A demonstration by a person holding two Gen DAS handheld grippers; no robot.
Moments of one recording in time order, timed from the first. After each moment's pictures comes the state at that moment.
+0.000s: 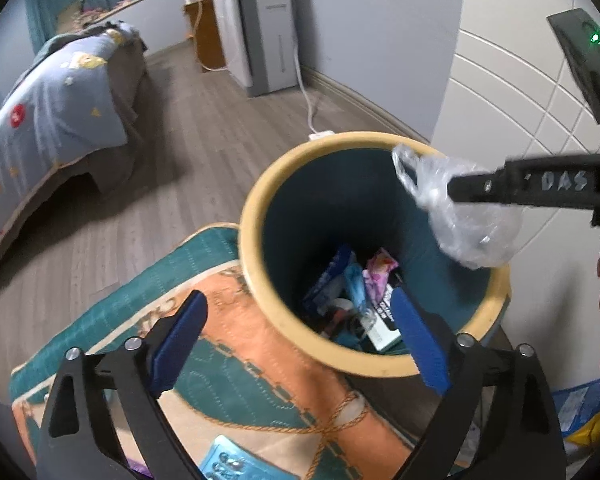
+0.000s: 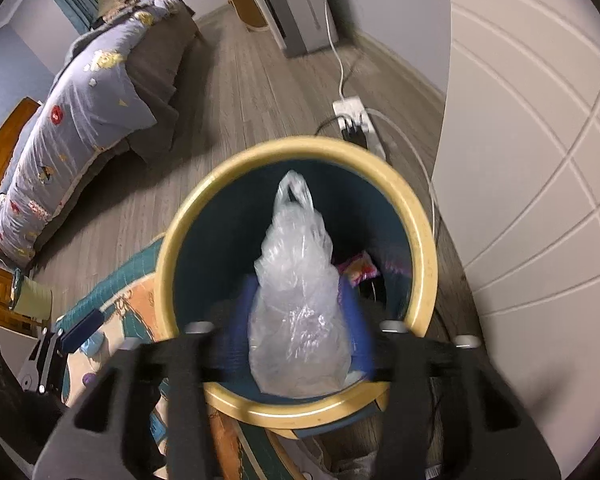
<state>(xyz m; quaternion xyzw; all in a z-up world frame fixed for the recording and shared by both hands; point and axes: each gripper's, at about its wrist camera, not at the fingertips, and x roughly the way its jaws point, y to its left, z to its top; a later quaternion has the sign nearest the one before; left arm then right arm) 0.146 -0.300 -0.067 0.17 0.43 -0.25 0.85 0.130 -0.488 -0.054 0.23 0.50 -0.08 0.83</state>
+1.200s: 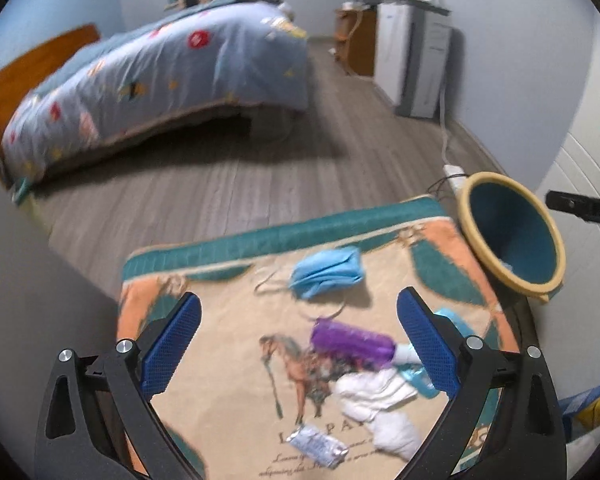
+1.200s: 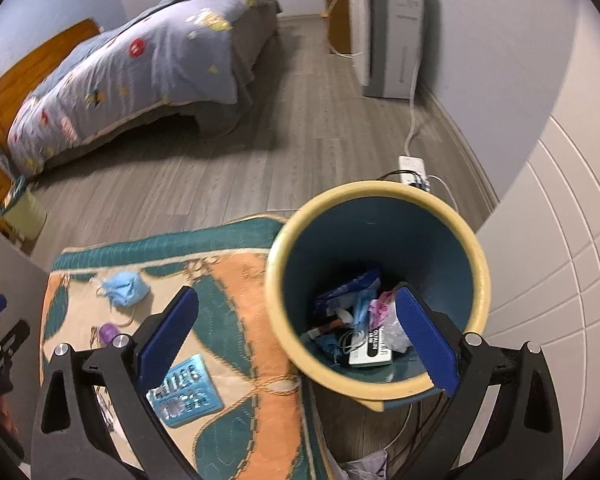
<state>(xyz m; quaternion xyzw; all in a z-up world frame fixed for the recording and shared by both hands) 0.096 -0.033 0.018 0.07 0.44 -0.07 0.89 0.128 -0.346 0.014 0.07 0.48 0.00 0.87</state>
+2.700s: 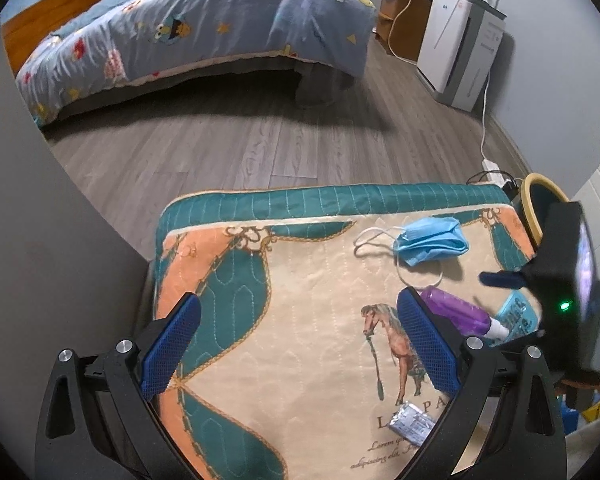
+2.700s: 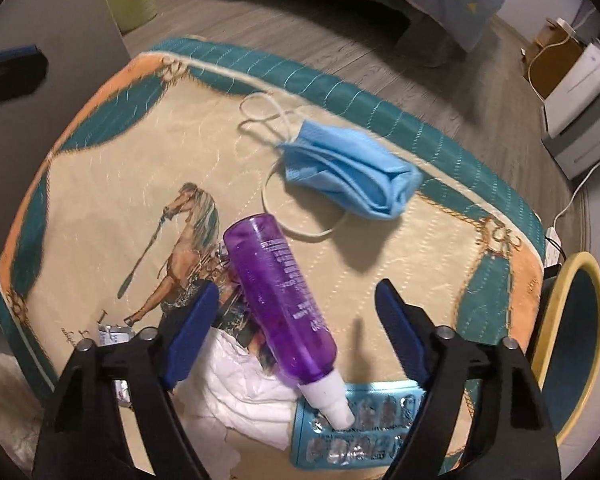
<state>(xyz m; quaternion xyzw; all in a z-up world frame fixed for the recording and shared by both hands) 0.119 0.078 -0.015 0.01 0.49 -0.04 0.87 0.134 -0.091 -0.116 -0.18 0.56 0.22 0.77</state>
